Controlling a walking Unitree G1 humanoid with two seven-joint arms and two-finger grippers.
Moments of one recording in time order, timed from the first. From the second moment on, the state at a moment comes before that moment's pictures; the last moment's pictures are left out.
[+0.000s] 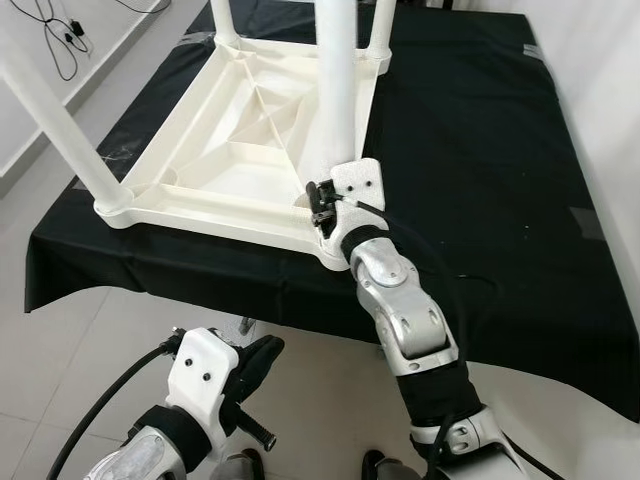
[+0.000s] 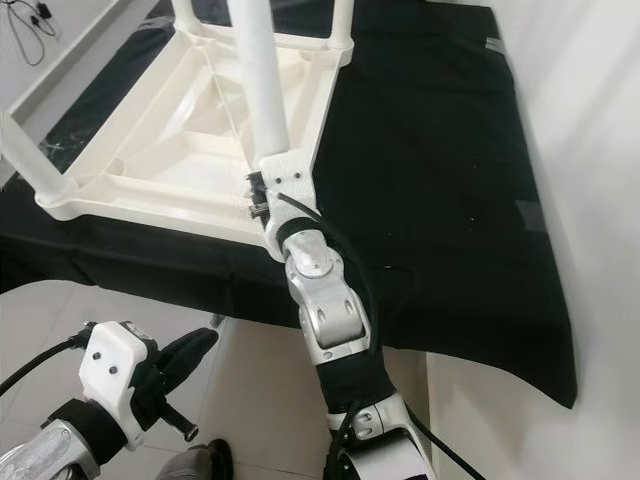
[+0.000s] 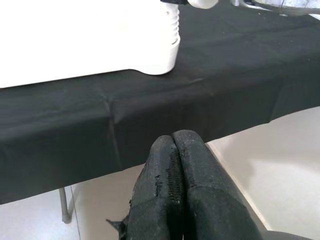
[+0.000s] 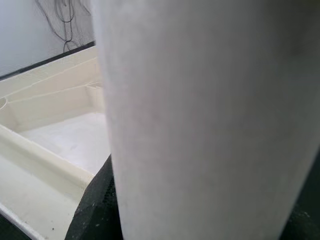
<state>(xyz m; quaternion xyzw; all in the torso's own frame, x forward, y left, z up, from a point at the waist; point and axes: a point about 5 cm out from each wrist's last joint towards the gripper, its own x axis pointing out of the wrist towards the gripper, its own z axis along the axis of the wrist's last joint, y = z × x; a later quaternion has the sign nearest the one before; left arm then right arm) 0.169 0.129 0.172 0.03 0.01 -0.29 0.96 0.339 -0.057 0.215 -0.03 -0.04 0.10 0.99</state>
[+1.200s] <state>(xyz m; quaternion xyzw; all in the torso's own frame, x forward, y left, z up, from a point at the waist) 0.203 0.131 0.189 0.02 -0.03 -0.23 0.97 0.339 -0.113 0.198 -0.04 -0.12 0.43 0.89</state>
